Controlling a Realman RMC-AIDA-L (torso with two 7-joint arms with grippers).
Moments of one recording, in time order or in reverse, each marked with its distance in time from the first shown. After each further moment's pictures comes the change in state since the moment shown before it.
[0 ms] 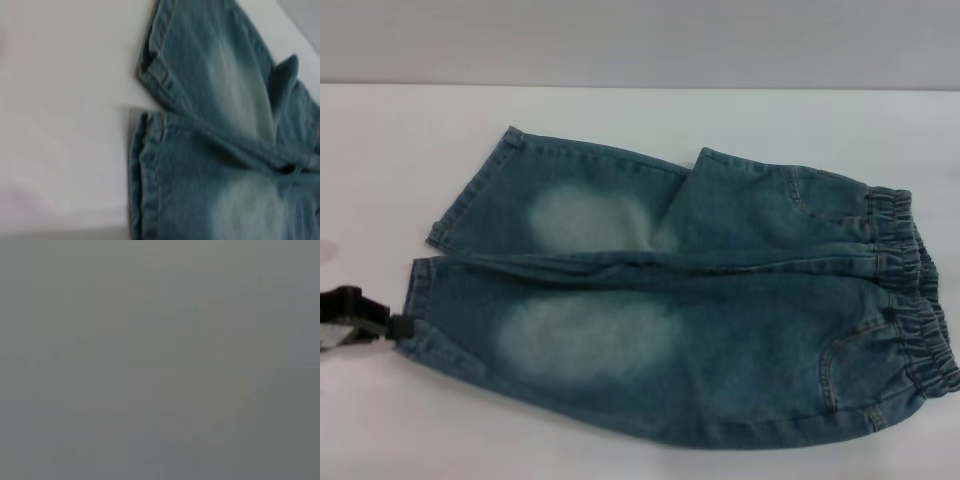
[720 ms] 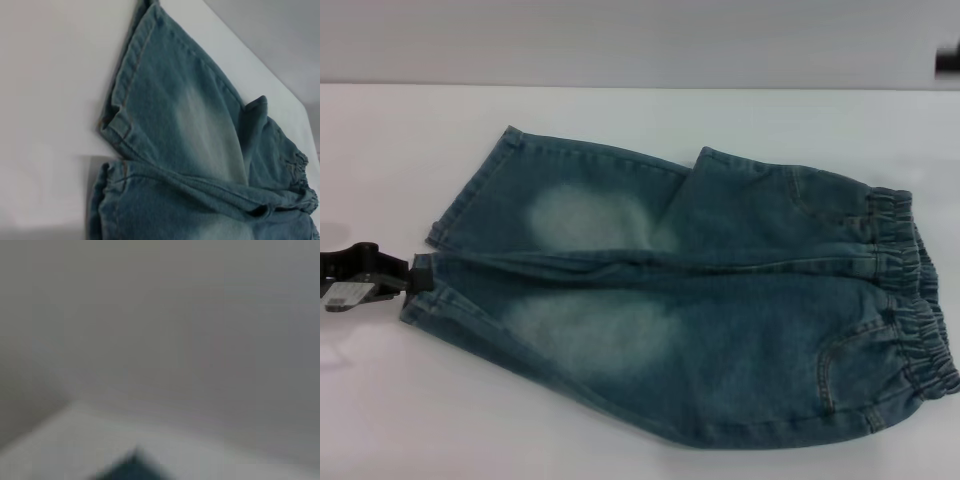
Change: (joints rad) left arm -0.019 -0.040 -0.094 0.027 -0.001 -0.025 0.014; right arm 0.129 -0.246 -0.297 -0.543 -1.165 -0.559 1.301
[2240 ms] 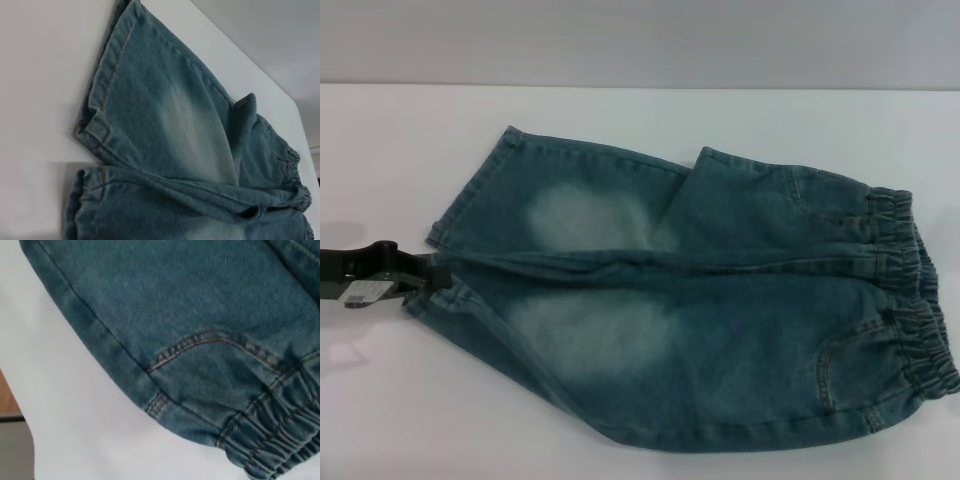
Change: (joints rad) left arm -0.001 -0.034 -0.001 0.030 0.001 -0.005 0.010; right arm 0.103 0.133 -0.319 -0.009 -0.731 -0.257 -0.026
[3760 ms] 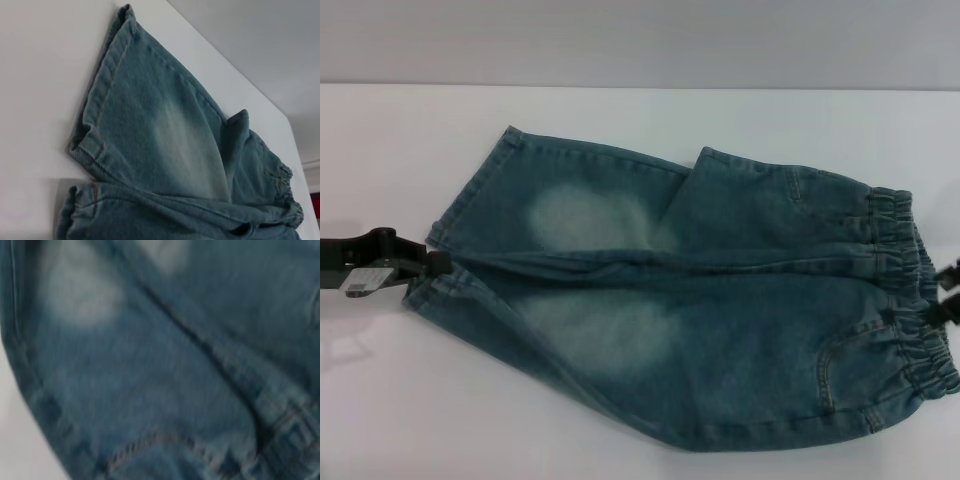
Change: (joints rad) left arm 0.004 -0.011 -0.041 0.008 -0.006 -0.006 -0.001; right arm -0.010 -0.009 0.141 -0.035 0.122 0.113 -0.052
